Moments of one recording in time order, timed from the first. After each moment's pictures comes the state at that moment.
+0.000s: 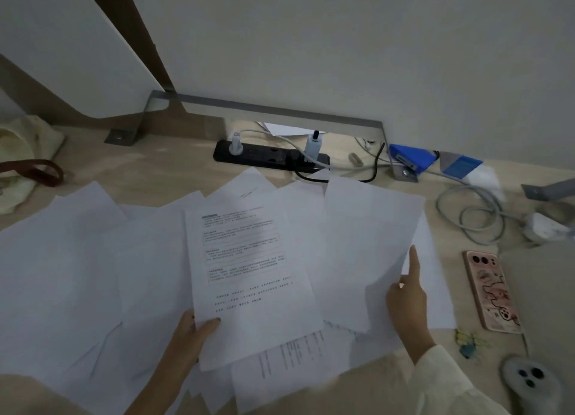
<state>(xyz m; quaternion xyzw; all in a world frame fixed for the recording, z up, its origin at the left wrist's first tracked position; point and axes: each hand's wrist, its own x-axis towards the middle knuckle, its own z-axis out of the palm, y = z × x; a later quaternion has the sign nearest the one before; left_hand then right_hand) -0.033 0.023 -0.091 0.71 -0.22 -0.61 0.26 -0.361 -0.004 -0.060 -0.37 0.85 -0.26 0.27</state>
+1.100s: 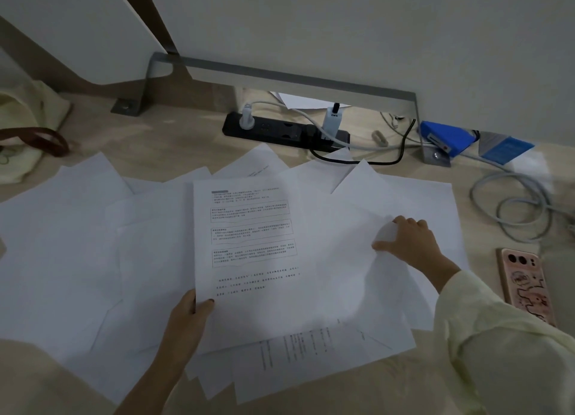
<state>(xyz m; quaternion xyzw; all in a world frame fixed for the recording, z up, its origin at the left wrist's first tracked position) -0.042 0.023 -0.098 0.75 -0.30 -0.52 0.27 -0.393 -0.104 -0.084 -0.58 0.78 0.10 0.22</state>
